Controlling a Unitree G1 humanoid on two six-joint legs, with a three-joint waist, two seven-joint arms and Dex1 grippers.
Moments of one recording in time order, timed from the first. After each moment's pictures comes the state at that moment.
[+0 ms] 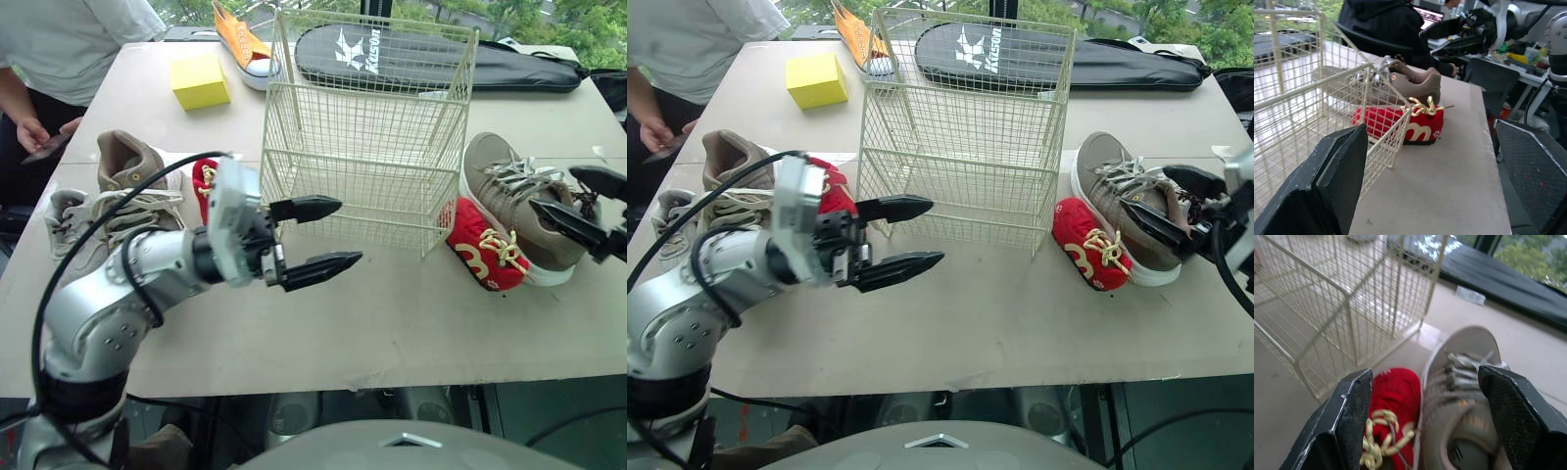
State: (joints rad) left arm -0.33 0.74 0.04 -0.61 -1.06 0.76 -0.72; right arm 0.09 -0.82 -0.81 -0.77 0.71 1.10 0.69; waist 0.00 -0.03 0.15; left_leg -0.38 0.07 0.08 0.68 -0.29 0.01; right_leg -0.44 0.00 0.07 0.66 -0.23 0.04
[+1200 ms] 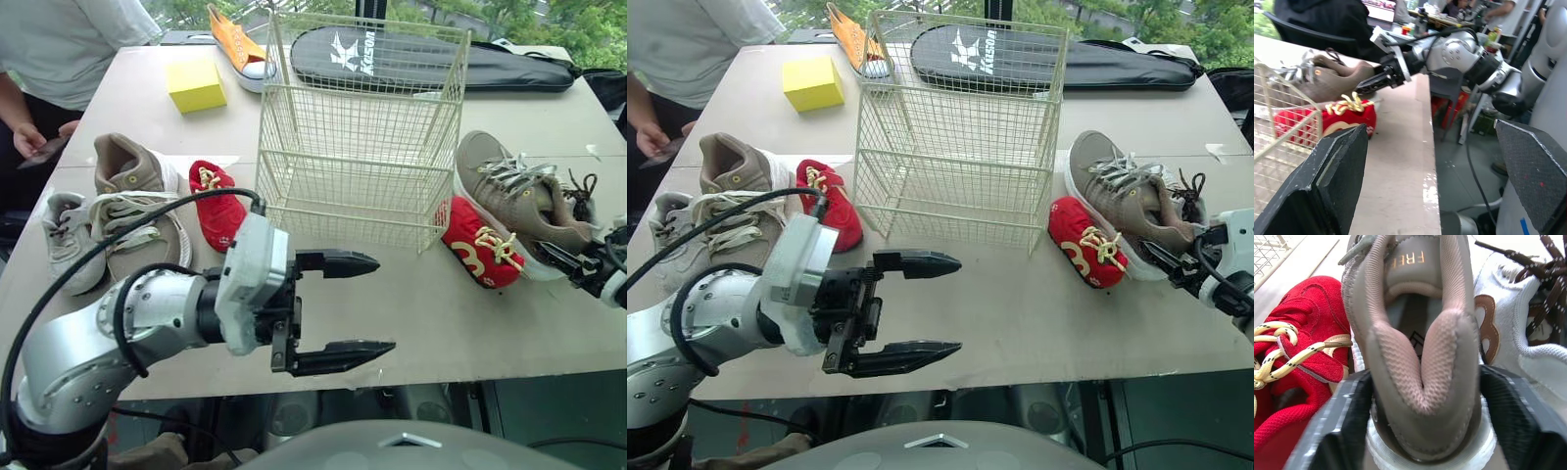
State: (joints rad) left arm -0.12 0.86 0.16 -0.93 -1.29 0.76 -0.62; right arm 0.12 -0.69 -0.57 -0.37 0.58 0.85 0.58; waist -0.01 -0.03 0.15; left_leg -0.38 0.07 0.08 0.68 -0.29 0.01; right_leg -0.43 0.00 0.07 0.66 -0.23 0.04
